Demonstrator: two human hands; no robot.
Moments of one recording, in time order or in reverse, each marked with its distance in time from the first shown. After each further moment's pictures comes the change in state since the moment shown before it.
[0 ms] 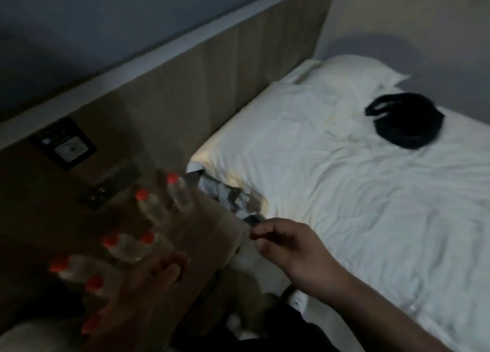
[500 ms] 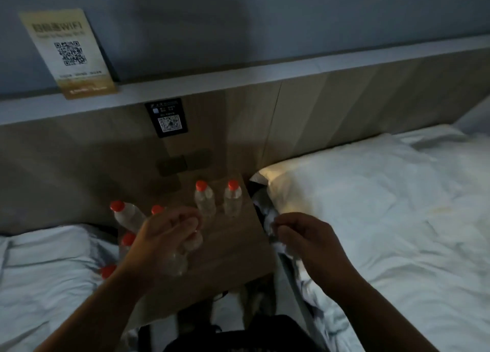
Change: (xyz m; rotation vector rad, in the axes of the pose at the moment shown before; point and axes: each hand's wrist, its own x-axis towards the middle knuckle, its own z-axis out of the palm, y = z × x) left_hand 0.057 0.042 0.010 -0.132 0.423 0.083; right_hand 0.163 -0.021 -0.012 -0.147 -0.376 -0.064
